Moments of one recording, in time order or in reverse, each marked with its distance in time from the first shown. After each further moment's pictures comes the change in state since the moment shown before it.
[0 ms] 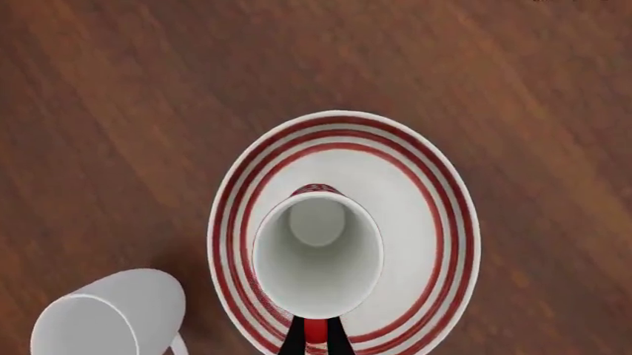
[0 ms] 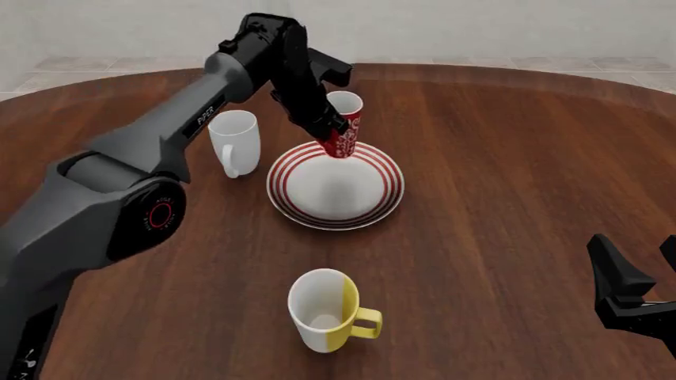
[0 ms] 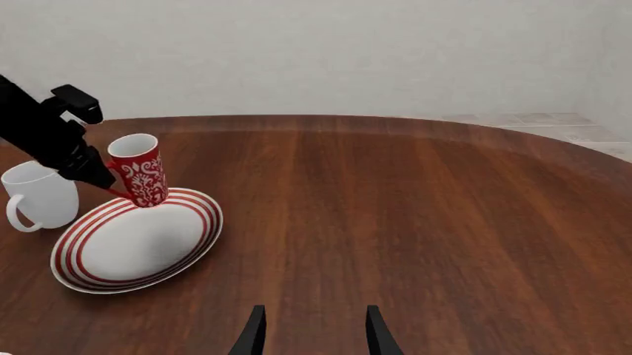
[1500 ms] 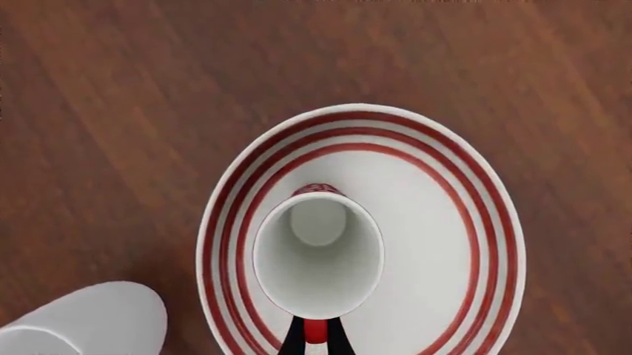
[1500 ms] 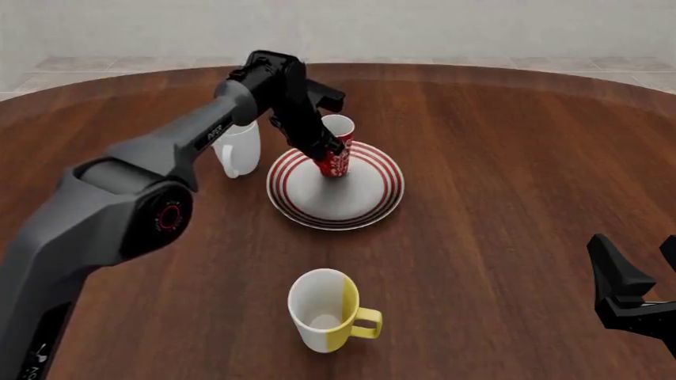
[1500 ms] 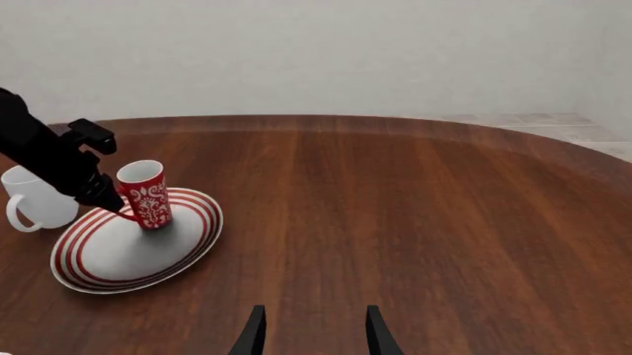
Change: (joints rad) left arm 0.028 0.064 0.086 -0.111 -0.036; right arm 0.000 0.000 0.000 0.000 0.000
